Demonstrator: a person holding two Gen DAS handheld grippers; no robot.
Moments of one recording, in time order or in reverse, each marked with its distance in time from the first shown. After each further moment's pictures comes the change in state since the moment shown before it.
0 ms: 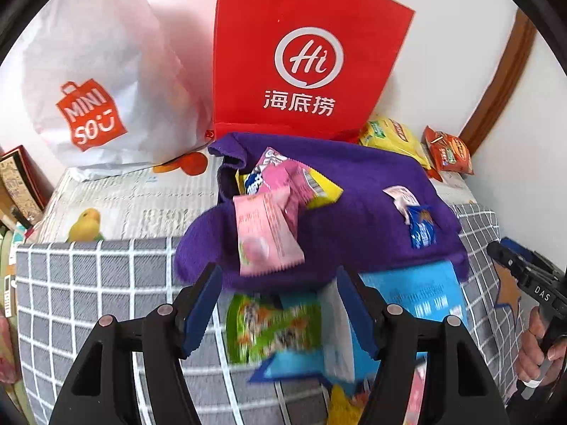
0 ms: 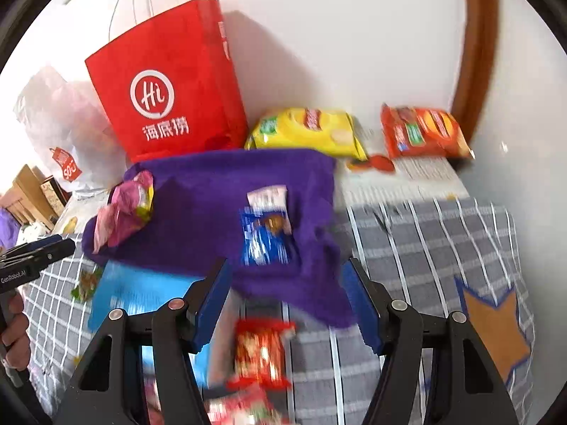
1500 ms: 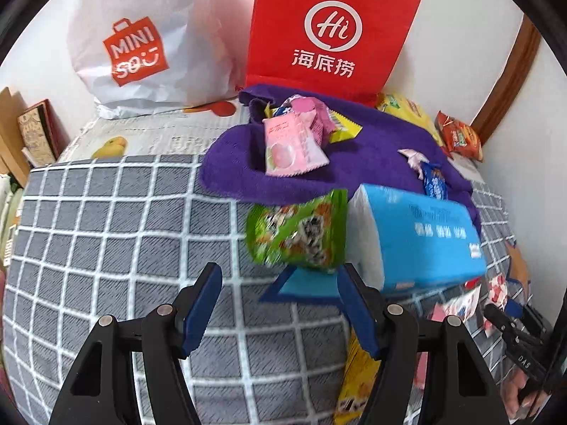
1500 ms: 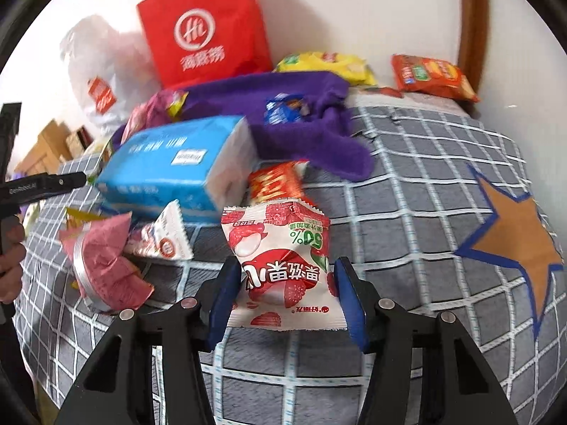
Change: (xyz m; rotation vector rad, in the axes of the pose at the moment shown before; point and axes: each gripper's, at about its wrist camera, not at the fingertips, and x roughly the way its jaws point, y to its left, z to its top) left arm -0.001 0.012 -0.060 -0.081 0.002 0.029; right arm -0.012 -0.010 -0.127 -0.055 0.015 0.076
